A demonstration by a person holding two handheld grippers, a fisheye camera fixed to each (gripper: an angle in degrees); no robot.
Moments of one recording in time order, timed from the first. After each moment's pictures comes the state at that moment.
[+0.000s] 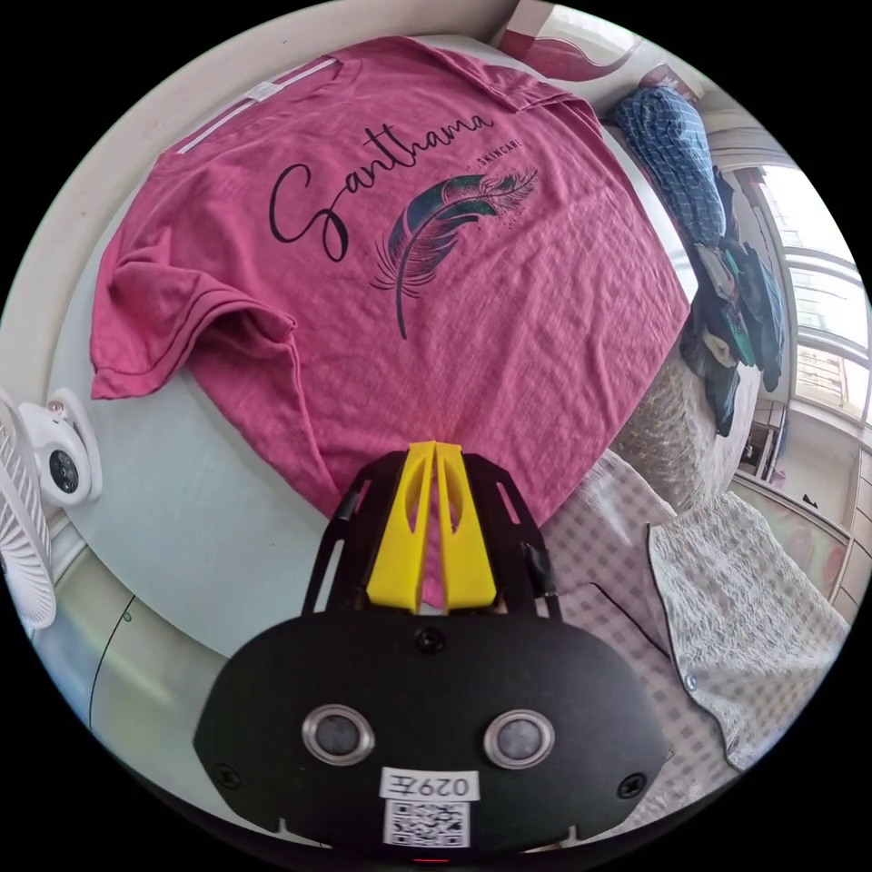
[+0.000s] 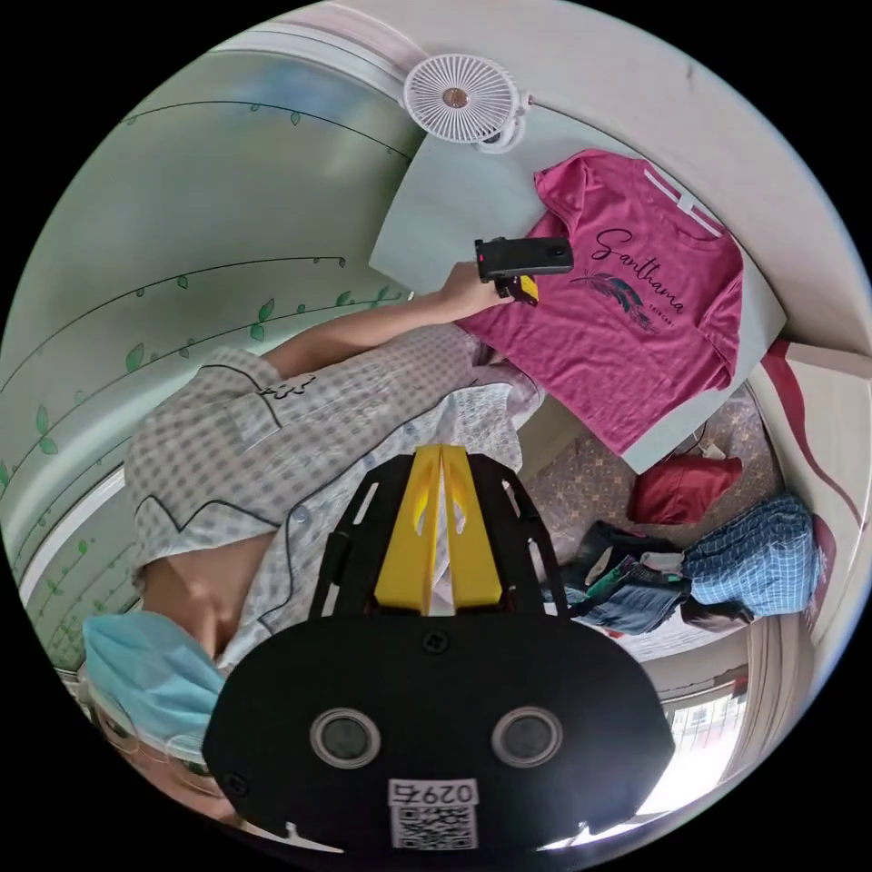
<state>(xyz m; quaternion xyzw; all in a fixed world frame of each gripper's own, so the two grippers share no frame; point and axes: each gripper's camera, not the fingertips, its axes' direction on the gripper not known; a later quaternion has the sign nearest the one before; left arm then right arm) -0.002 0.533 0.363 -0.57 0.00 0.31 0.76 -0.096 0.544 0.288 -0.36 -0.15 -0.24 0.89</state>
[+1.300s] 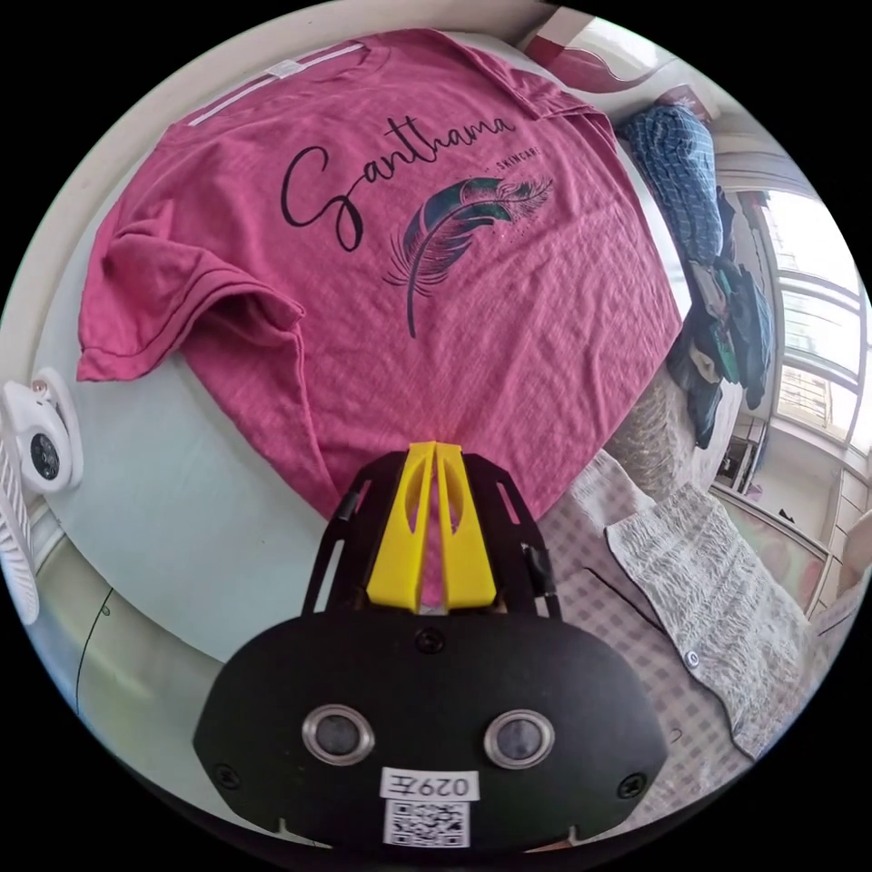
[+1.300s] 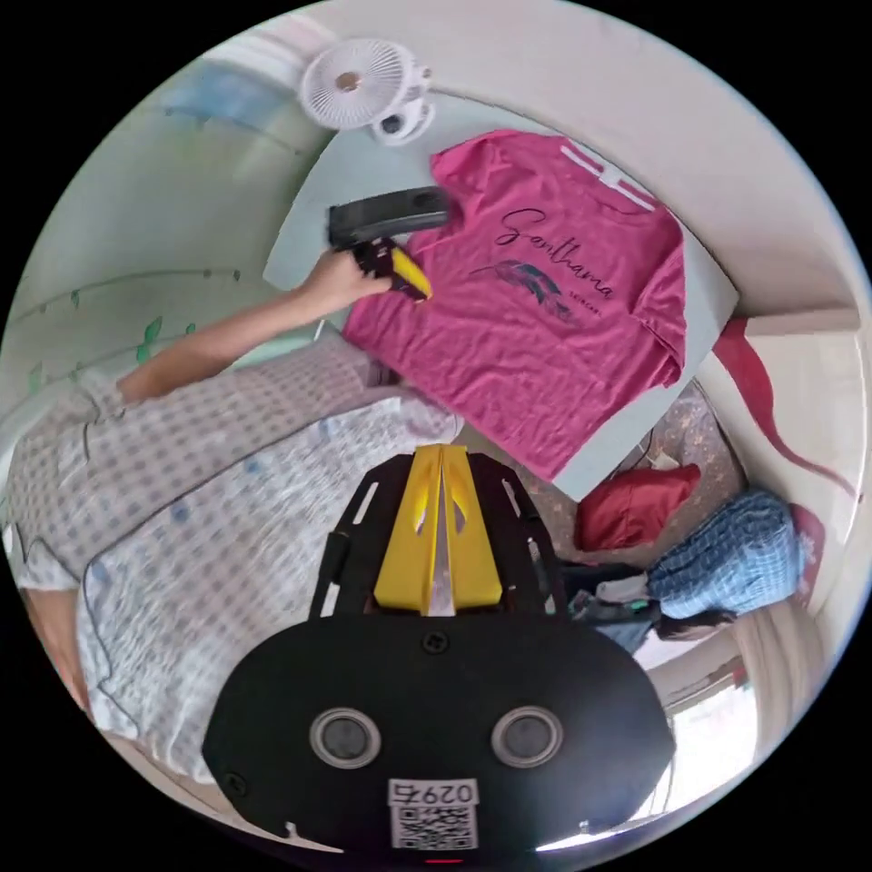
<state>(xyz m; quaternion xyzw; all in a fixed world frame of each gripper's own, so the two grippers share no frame) -0.048 0.488 0.400 -0.57 0.02 0.25 0.78 0.095 0.496 0.425 -0.26 -0.11 -0.14 0.95</state>
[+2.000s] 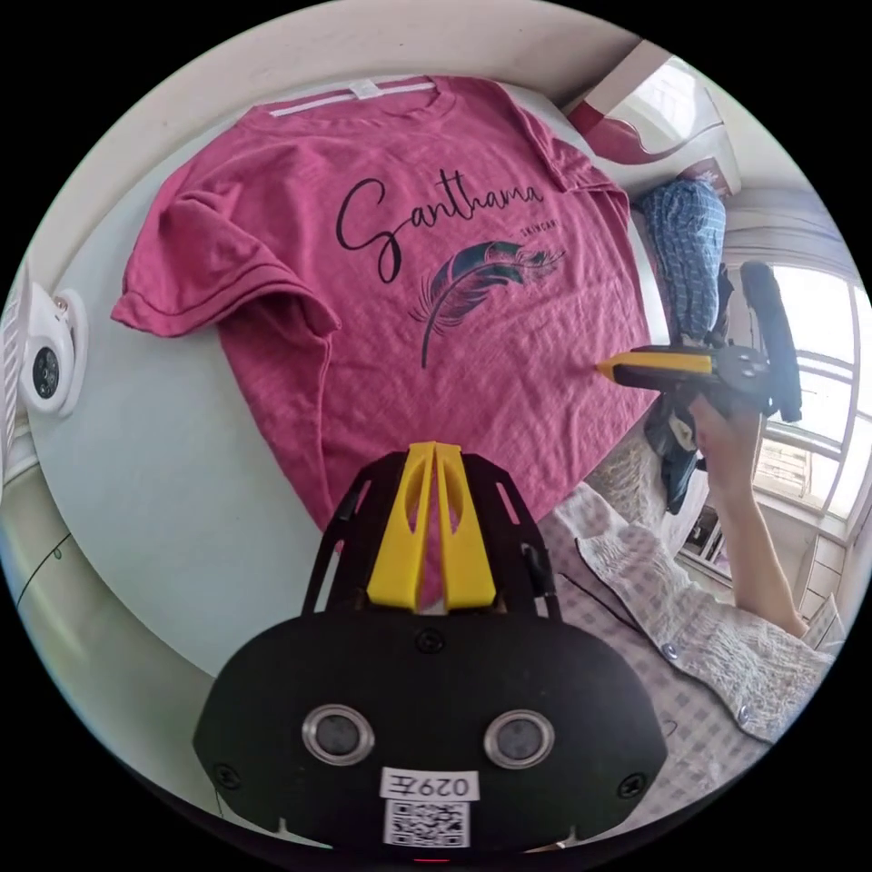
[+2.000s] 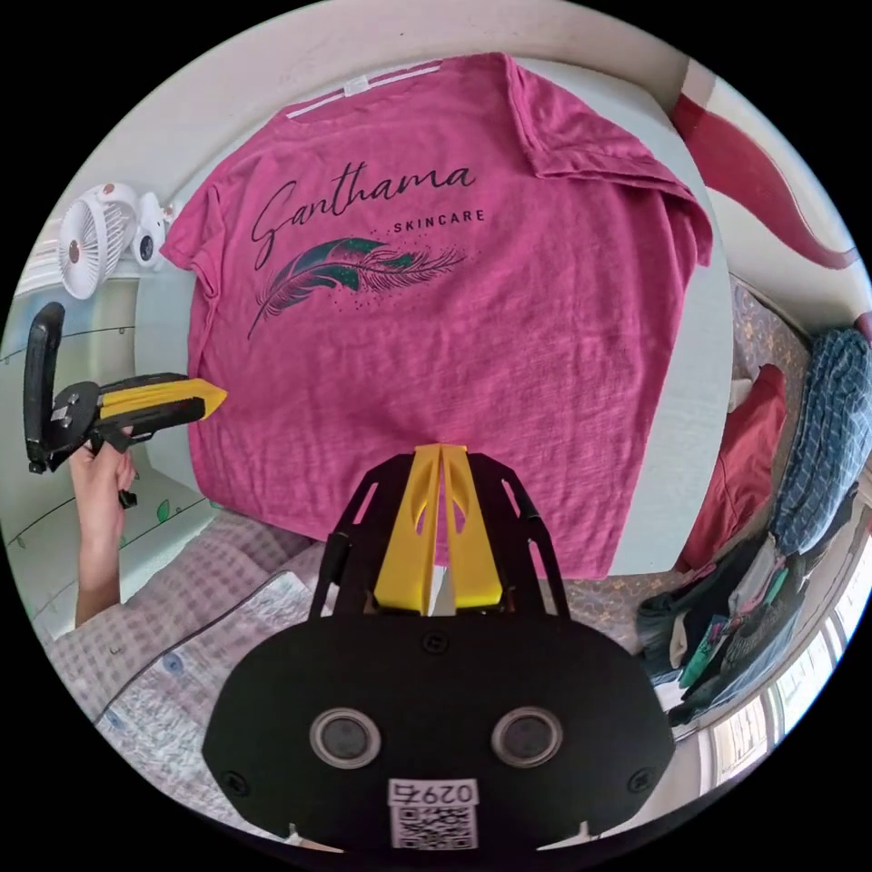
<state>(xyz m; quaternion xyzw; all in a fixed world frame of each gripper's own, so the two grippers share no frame) -0.095 0.438 0.387 -0.52 0.03 0.16 0.84 0.280 0.521 0.556 -0.20 -0.08 0.00 0.98</state>
